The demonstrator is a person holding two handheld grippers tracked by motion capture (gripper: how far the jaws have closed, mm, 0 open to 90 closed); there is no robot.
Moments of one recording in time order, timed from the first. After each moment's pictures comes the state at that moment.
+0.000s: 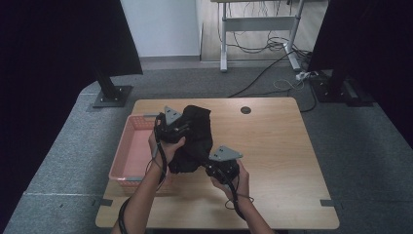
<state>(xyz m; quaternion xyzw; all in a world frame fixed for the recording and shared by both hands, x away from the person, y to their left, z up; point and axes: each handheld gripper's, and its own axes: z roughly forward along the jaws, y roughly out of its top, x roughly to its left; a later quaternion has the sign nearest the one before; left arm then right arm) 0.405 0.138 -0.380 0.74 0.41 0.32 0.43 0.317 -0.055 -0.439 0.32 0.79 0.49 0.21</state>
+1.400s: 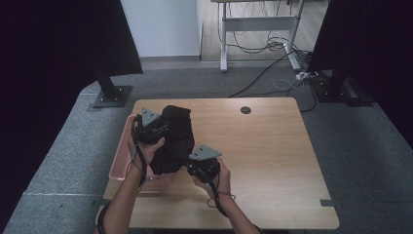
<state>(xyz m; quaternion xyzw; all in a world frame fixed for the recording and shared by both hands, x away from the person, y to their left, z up) 0.399 0.197 -0.377 0.72 0.43 0.33 0.42 0.324 -0.004 -0.440 0.30 0.79 0.50 0.19</state>
